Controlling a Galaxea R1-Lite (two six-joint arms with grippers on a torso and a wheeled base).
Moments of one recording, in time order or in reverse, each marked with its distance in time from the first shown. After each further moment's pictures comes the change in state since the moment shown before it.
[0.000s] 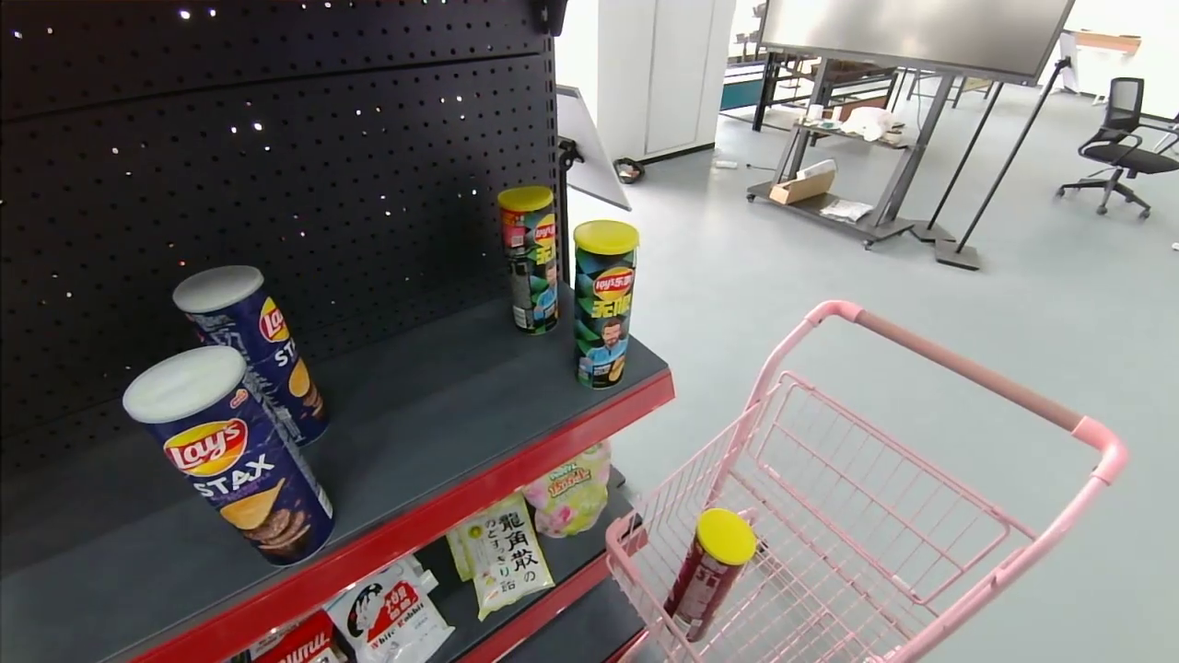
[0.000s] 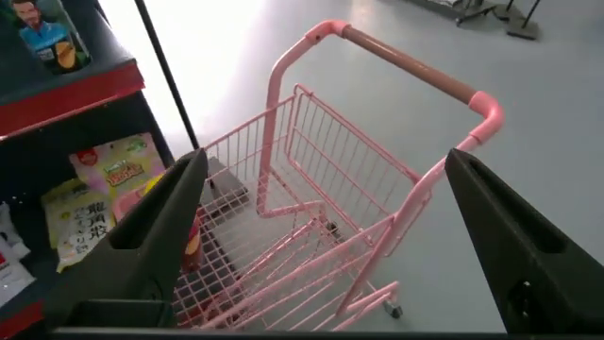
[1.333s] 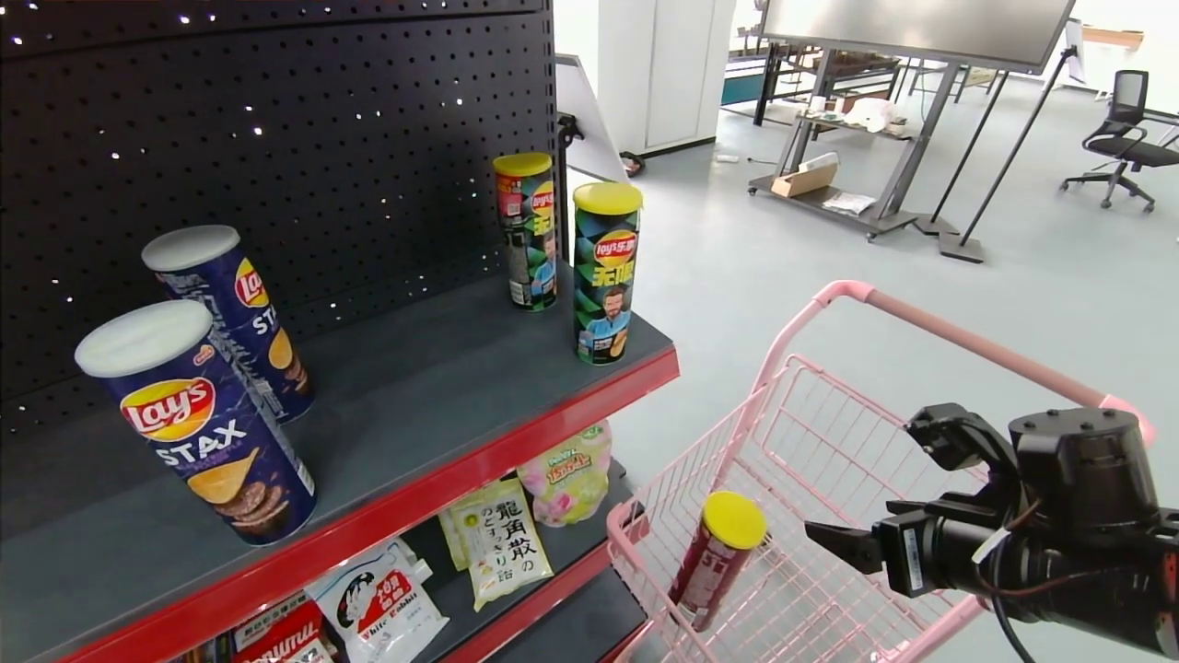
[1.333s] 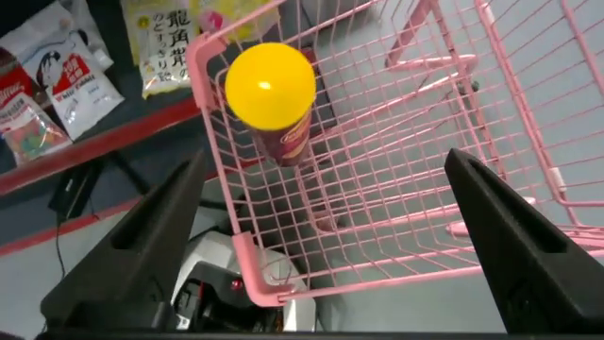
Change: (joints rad) left arm 0.058 -0.073 0.092 0.057 0.007 0.013; right arm 0.356 1.258 -0.127 -0.536 0.080 0.119
